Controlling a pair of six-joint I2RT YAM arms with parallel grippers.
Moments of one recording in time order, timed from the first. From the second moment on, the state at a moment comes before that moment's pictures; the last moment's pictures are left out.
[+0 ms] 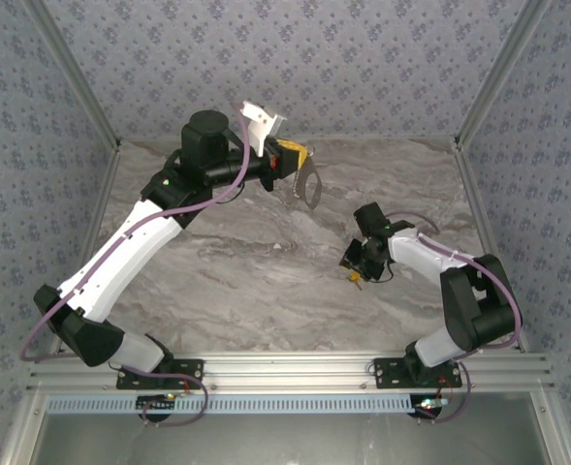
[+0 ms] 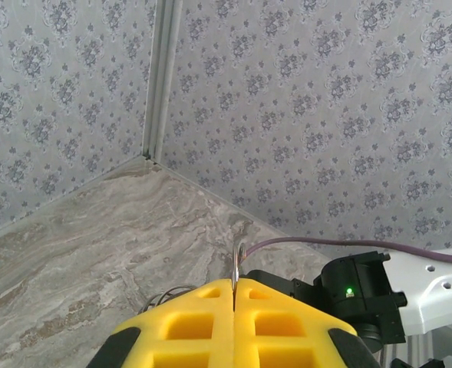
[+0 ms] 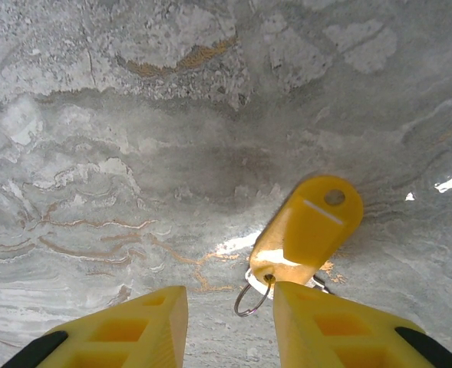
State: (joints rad) left arm -0.68 1.45 1.65 -0.36 0.46 -0.18; right arm 0.38 1.51 0.85 -0.64 -0.20 0.89
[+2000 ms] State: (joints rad) left arm -0.68 1.45 1.63 -0.32 0.49 -0.17; right arm 0.16 1.08 0.98 -0.28 -0.61 0.86
